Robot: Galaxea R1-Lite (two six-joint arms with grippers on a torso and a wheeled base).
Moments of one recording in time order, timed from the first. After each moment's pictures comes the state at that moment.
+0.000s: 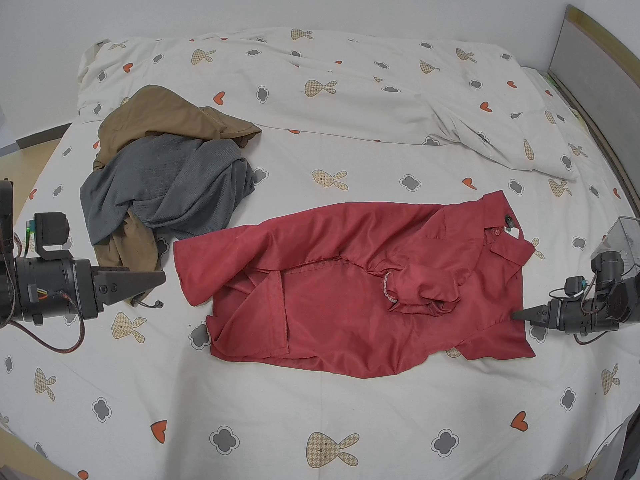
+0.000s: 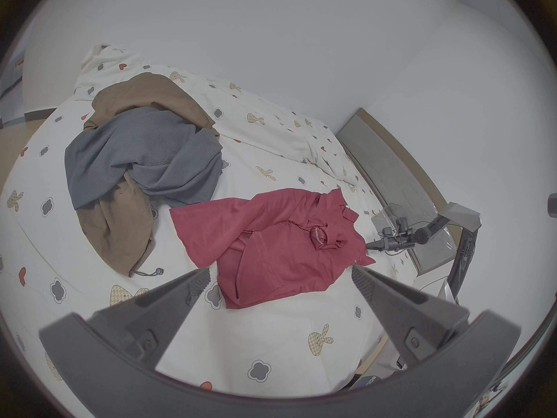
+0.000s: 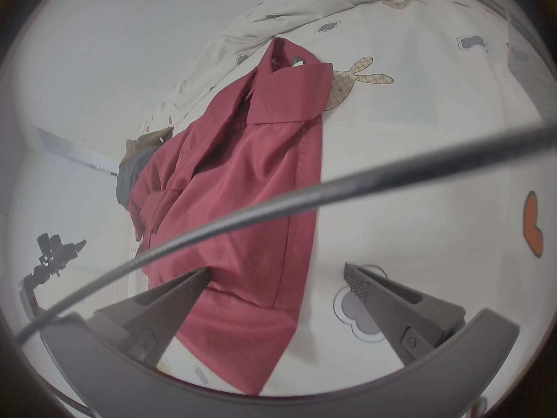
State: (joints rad) left arm -0.07 1.29 -0.77 -0.04 -0.56 -0.10; right arm -0.31 1.98 -0.70 -0.35 0.74 0.00
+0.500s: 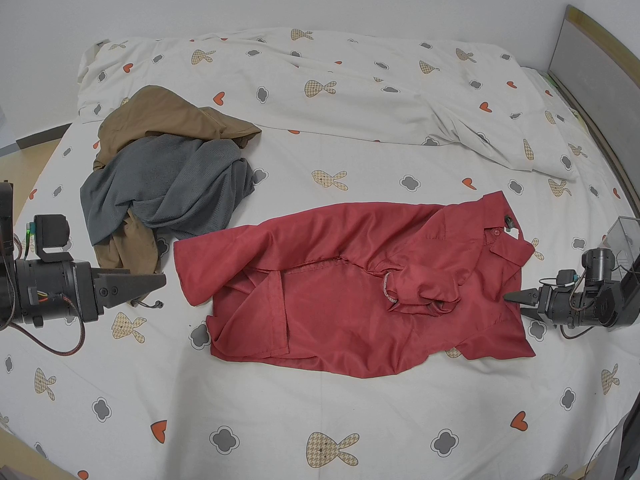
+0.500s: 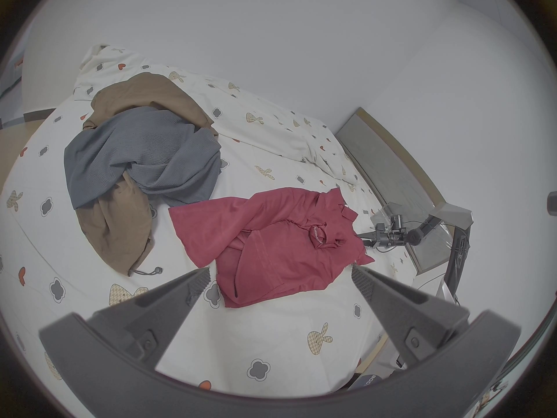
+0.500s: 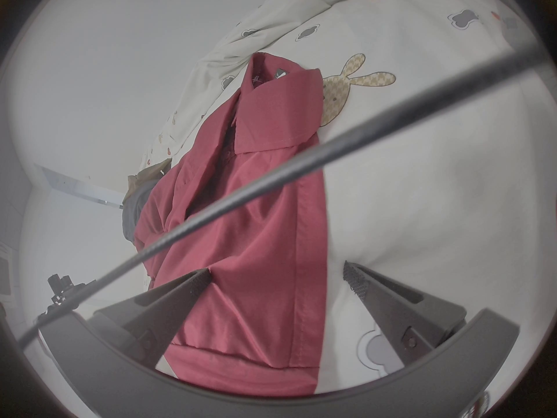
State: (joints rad) left arm -0.07 1.29 -0.77 -0.04 -0.56 -0.10; right arm -0.25 2.07 -0.72 -0.58 0.75 0.27
